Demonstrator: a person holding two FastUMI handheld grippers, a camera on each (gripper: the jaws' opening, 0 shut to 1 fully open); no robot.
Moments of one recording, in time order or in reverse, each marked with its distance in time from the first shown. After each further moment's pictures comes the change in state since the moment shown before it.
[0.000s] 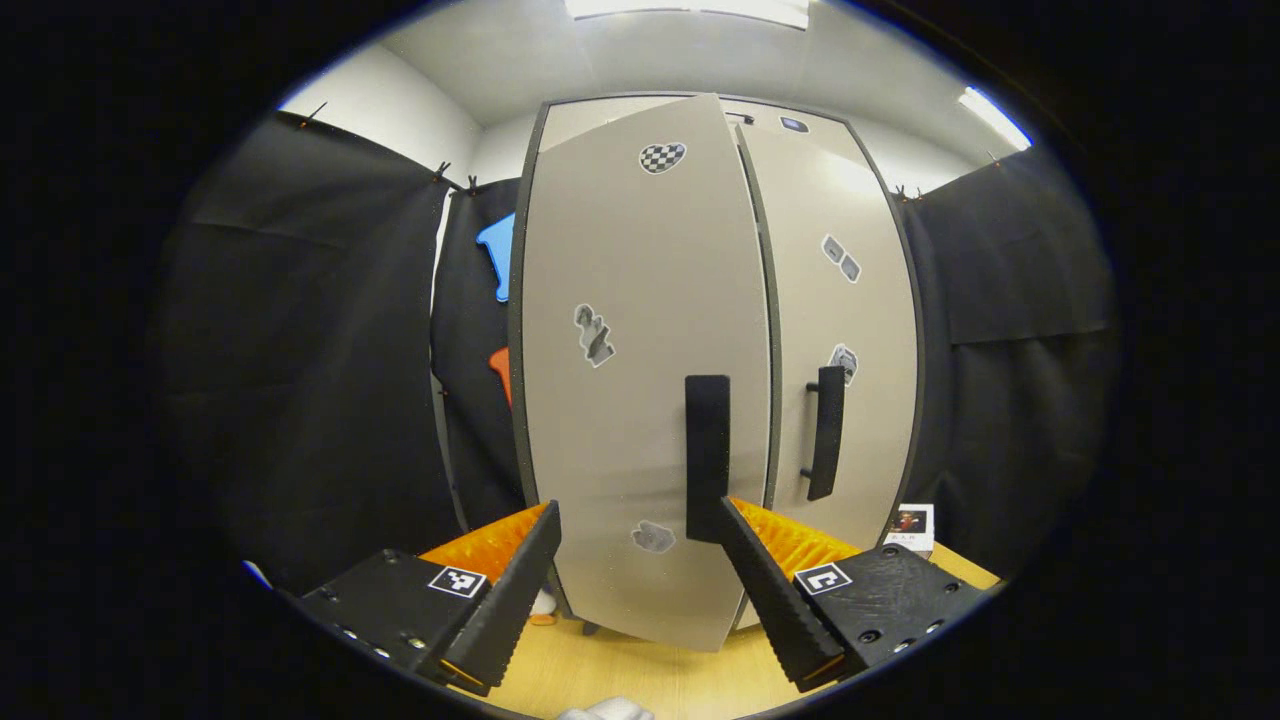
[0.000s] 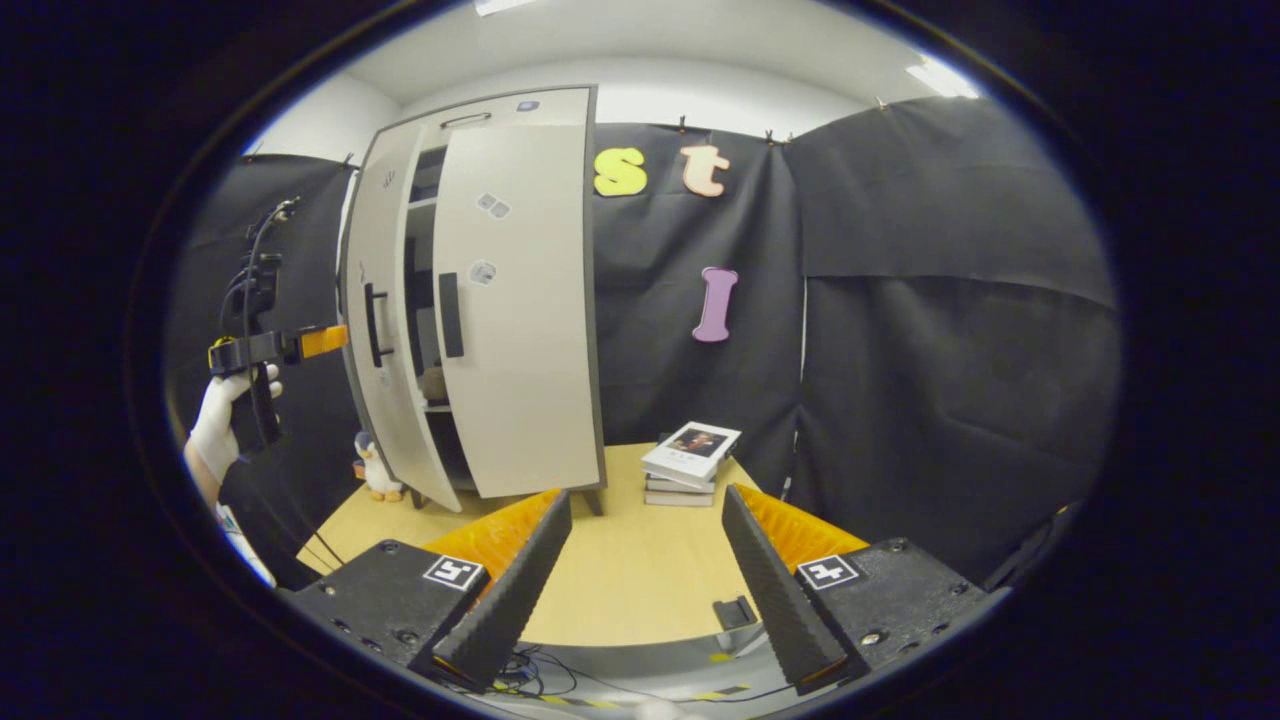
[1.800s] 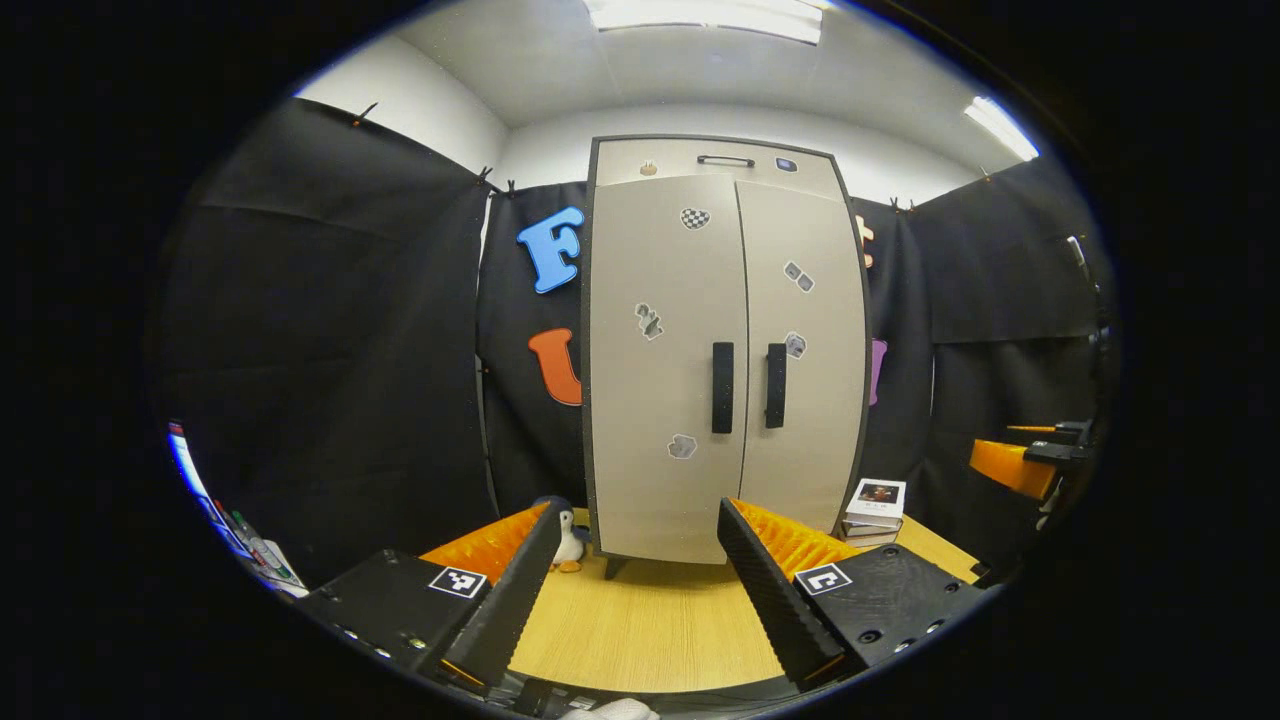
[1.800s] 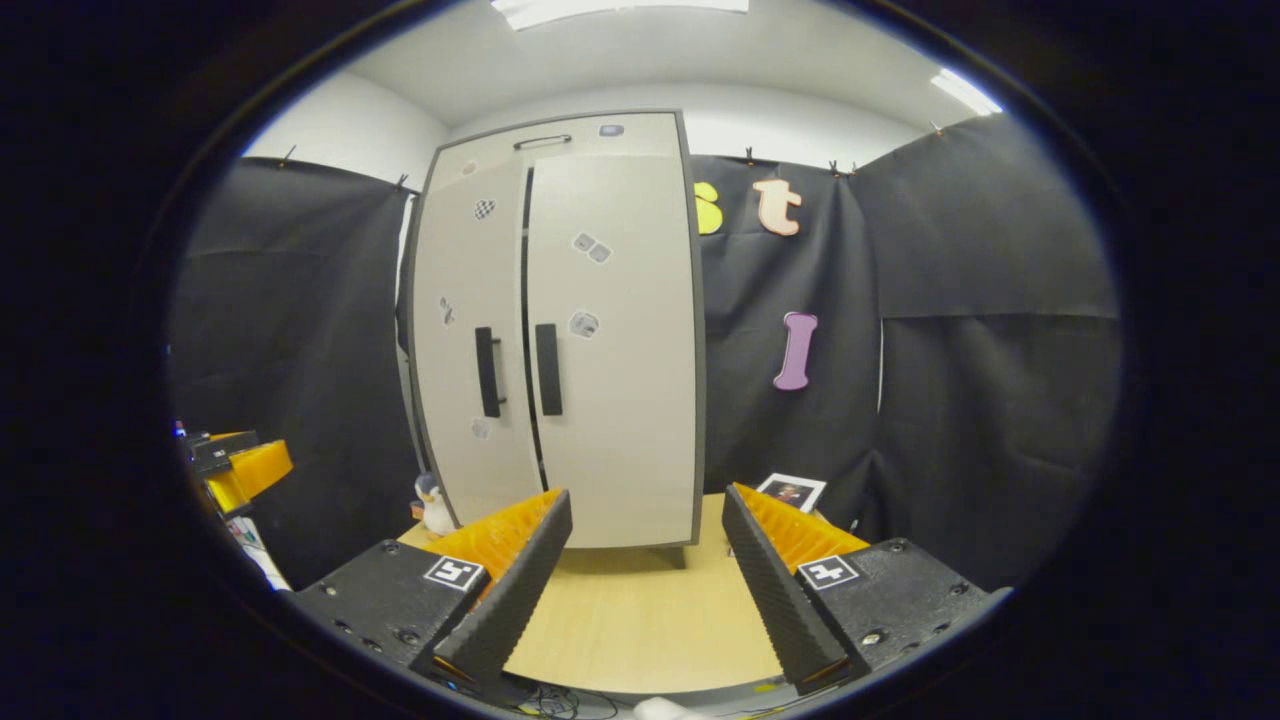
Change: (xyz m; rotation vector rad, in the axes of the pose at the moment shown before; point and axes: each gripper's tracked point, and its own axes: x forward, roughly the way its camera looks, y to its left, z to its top) left arm -0.171 0.026 -0.027 -0.045 0.033 -0.006; right arm 0.033 0.134 0.041 -0.018 -0.119 0.135
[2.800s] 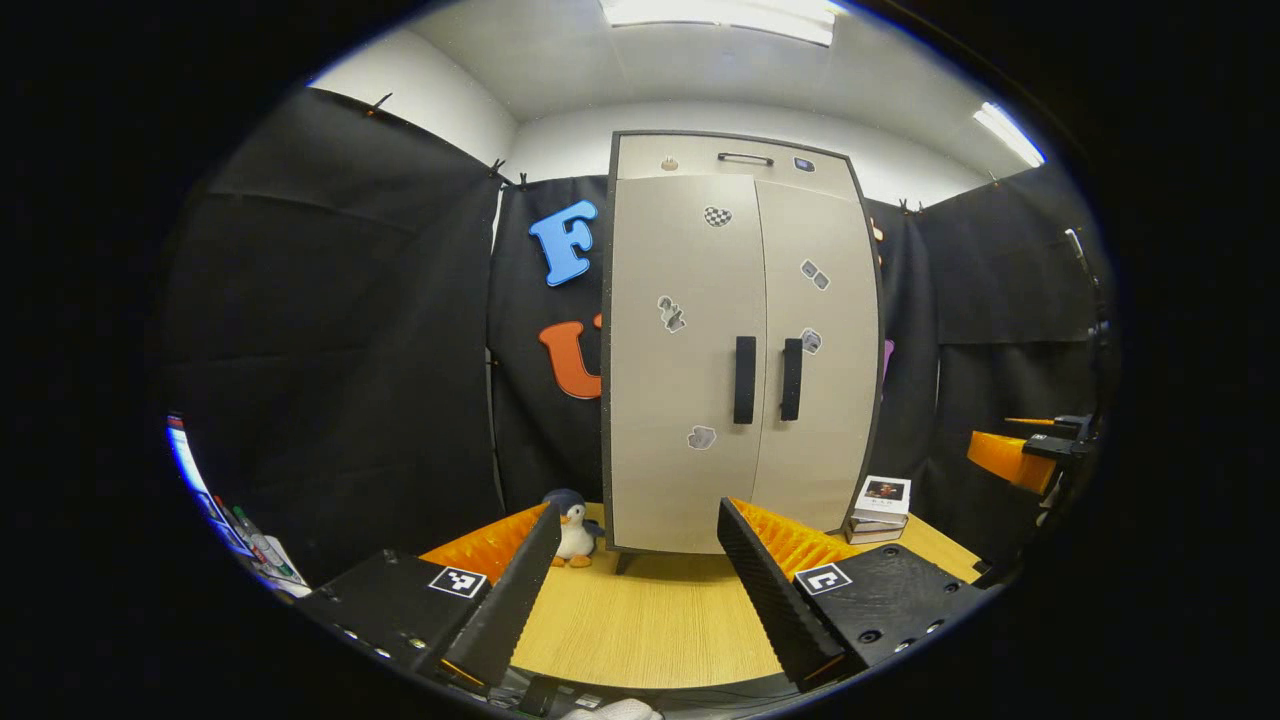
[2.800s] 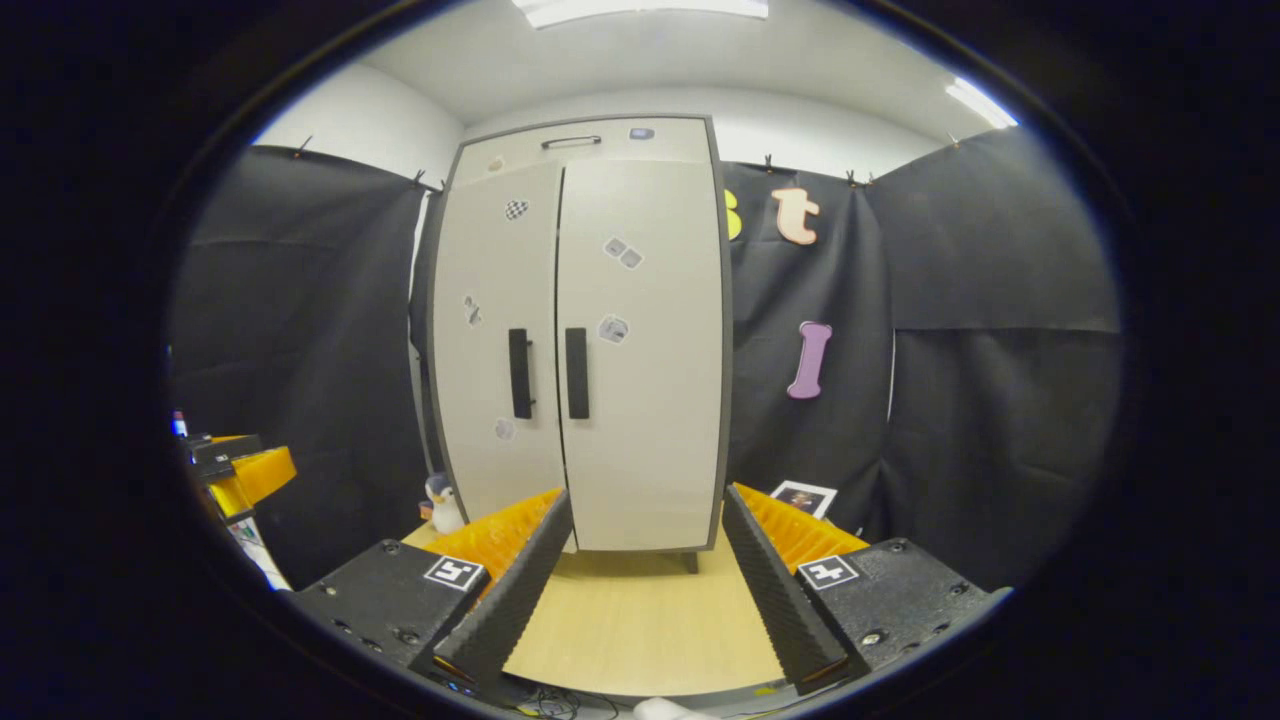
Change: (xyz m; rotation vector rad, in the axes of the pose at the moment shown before) left arm -0.001 0.025 -0.005 -0.022 0.010 0.017; right arm -0.002 0.031 0.008 -0.030 -0.017 0.021
